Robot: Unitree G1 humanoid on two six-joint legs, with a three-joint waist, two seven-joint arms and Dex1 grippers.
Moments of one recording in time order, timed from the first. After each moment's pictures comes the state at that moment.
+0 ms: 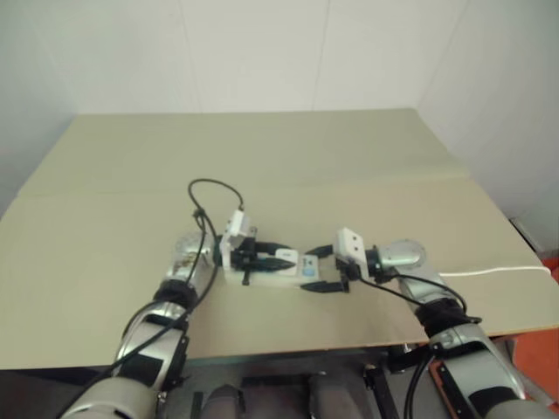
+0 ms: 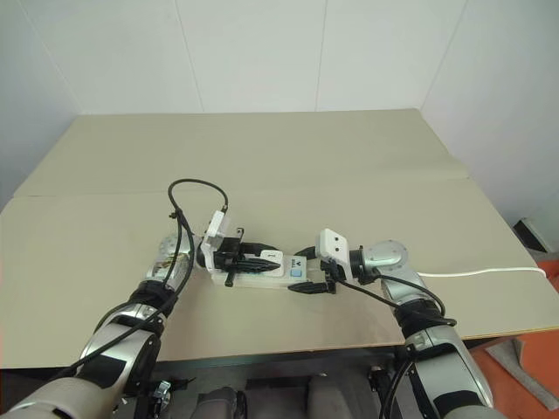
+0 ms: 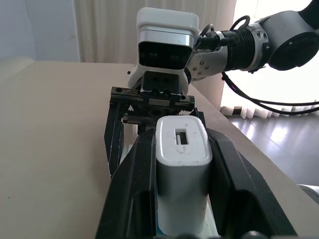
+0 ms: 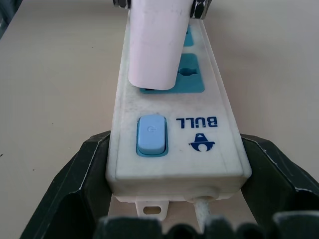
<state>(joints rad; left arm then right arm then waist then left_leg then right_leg) -0.79 0.27 -0.12 0.89 -0.37 -0.22 -1.61 -0.61 -0.46 0.25 0.53 0.14 -0.14 1.31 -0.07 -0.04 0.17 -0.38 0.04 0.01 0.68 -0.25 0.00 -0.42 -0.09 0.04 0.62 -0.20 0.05</state>
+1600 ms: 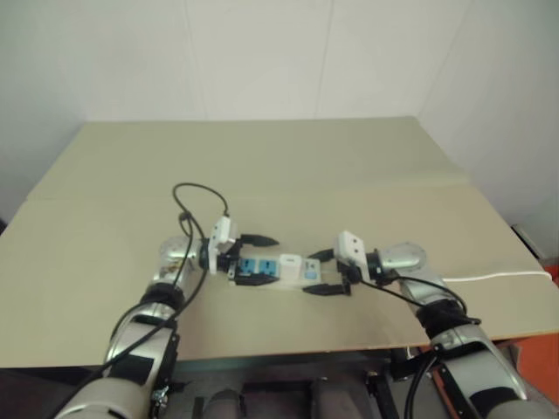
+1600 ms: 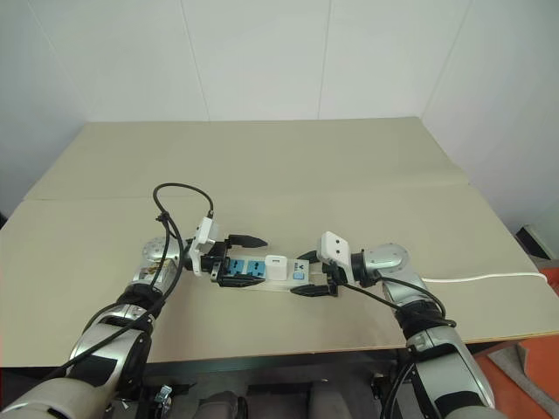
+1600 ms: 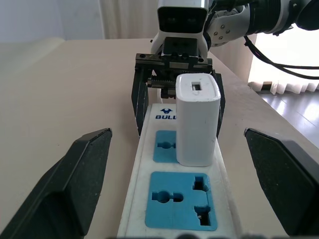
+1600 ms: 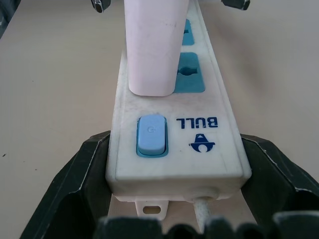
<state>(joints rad) -0.76 0.33 -0.08 0.96 -0.30 -0.34 -1.60 -0.61 -0.46 0.26 0.56 0.14 -0.14 1.31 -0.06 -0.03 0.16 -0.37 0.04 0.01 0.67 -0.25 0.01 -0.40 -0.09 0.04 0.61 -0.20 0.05</state>
